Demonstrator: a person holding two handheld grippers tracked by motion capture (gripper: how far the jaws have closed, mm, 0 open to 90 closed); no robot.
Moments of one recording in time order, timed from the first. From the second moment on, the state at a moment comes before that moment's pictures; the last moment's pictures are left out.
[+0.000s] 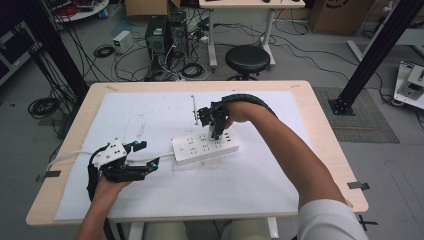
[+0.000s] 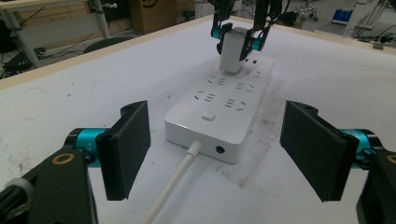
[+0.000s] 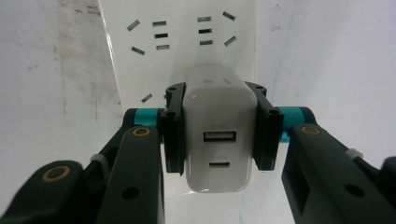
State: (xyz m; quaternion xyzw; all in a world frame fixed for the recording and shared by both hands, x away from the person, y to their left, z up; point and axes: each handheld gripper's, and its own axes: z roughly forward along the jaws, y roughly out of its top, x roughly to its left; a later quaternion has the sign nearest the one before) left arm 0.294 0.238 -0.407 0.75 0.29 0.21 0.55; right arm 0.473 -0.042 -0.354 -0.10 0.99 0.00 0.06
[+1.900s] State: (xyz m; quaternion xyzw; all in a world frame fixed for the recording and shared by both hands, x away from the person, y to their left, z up) left arm 0.297 0.227 -0.410 0.75 0.30 0.21 0.56; right arm 0.462 -0.161 -0.336 0.20 0.92 0.32 0.05
